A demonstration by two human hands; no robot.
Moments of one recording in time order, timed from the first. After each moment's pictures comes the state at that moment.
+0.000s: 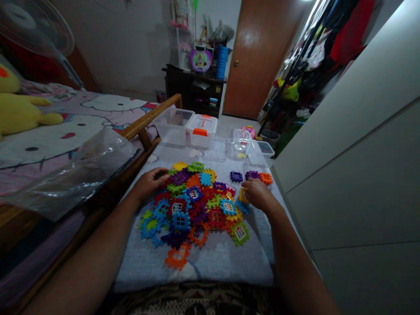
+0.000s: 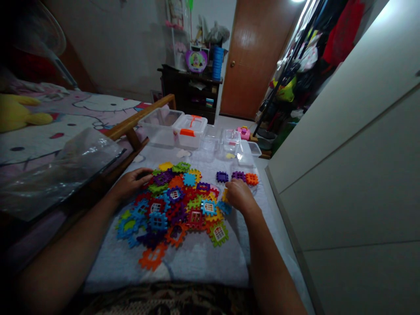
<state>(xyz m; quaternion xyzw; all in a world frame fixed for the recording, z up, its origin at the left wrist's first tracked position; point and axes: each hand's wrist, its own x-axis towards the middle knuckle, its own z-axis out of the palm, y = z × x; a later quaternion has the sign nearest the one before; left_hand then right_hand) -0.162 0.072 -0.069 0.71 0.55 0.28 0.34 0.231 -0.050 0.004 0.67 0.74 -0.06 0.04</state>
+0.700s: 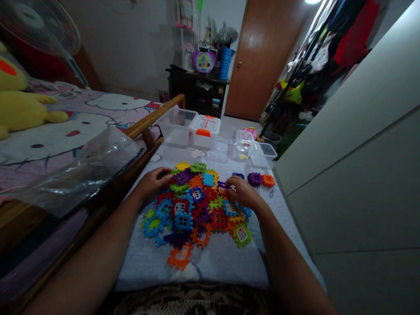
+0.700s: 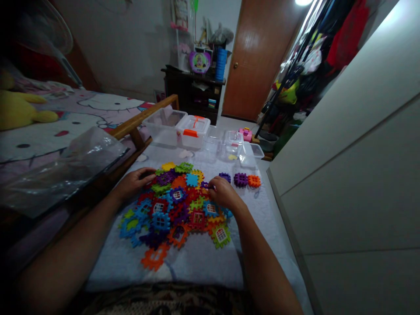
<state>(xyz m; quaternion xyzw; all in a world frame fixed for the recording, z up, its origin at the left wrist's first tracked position) -0.158 0.069 -0.064 0.70 0.55 0.30 0.34 0.188 -0.030 -0.001 0.58 0.79 -0.18 -0.14</state>
